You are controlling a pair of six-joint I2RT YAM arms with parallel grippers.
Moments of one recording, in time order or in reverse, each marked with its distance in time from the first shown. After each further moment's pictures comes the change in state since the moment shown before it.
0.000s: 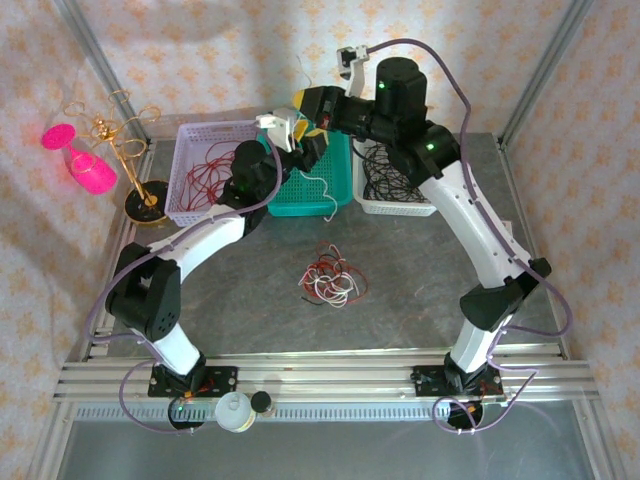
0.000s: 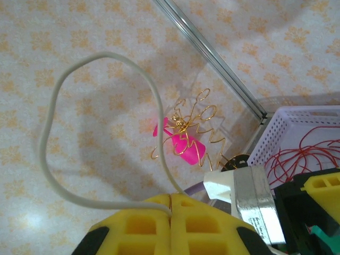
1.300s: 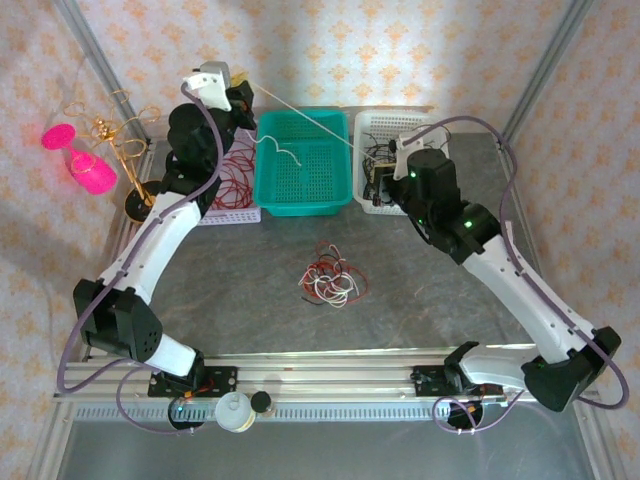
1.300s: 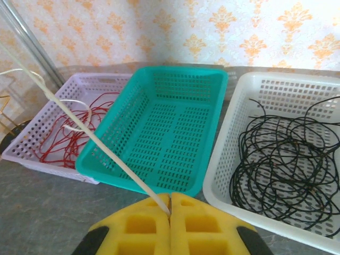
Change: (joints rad) left arm 0.208 -0.169 0.216 -0.315 -0.122 0.079; right arm -0.018 -0.548 -0.830 -0.010 0.642 -0.466
